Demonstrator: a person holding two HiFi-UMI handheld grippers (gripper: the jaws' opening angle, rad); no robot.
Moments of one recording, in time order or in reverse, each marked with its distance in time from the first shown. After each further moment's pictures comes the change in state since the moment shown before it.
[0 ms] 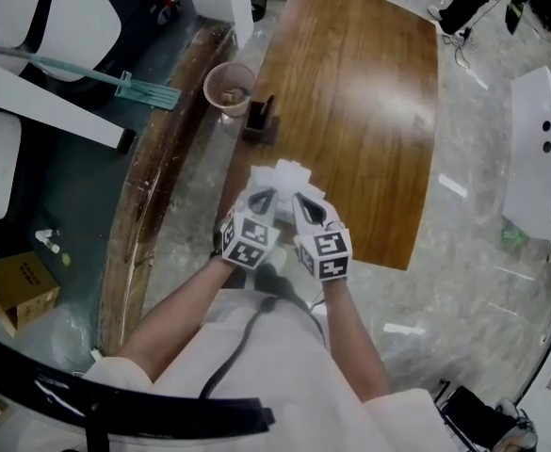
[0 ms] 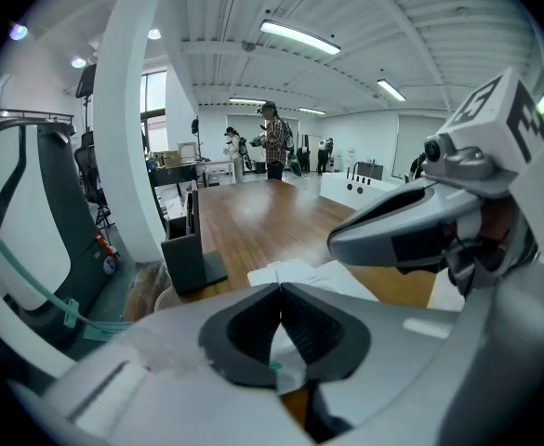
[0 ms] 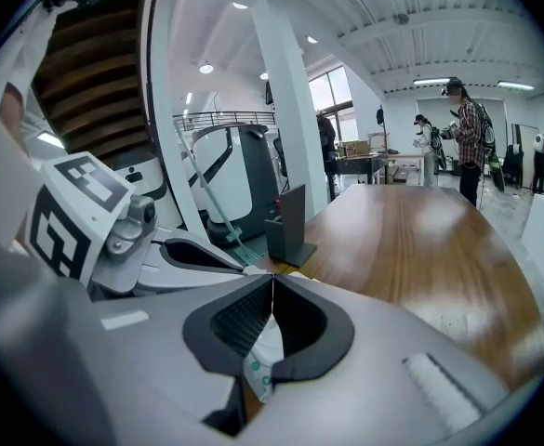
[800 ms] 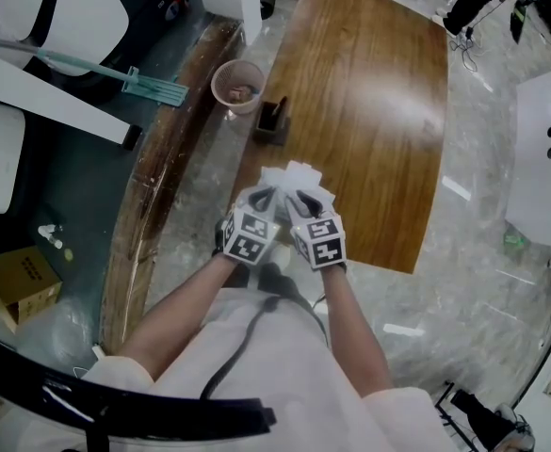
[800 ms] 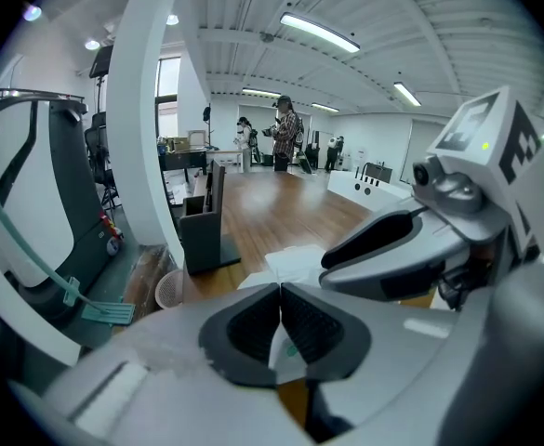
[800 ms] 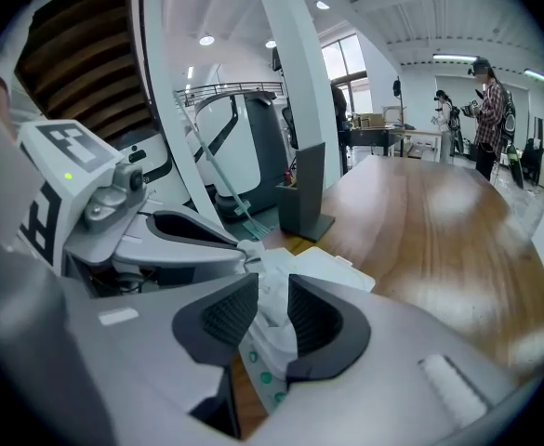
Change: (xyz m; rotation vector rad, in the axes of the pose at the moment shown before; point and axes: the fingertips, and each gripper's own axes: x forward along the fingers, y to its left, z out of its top) left arm 0.001 0.023 -0.021 -0.089 0.042 0.000; right arm 0.044 0.014 -0.030 -0.018 0.187 0.053
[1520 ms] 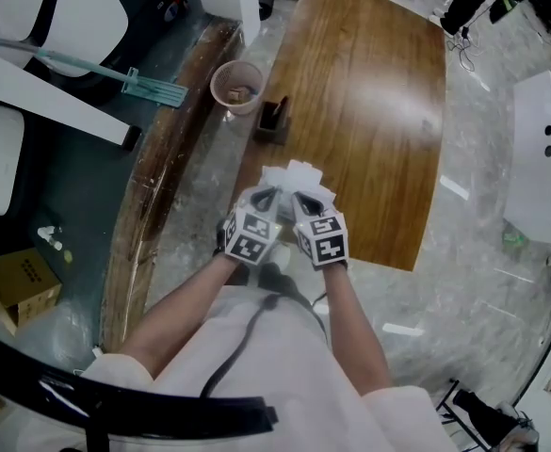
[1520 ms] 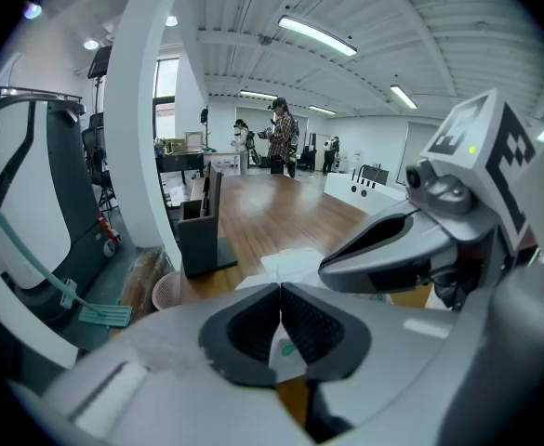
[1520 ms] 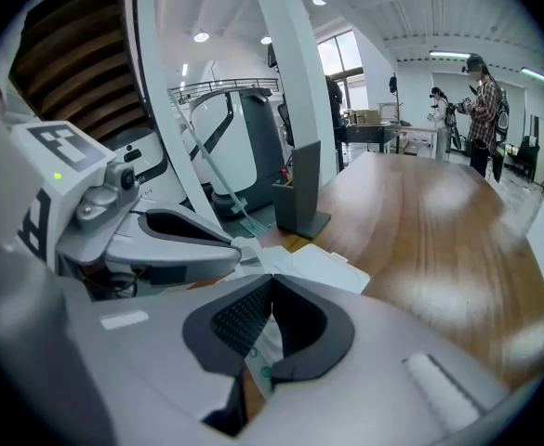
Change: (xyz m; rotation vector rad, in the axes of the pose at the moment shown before) left arm -0.006 -0.005 0.002 0.006 -0.012 -0.019; right arm -0.003 -0.002 -0.003 0.019 0.021 -0.018
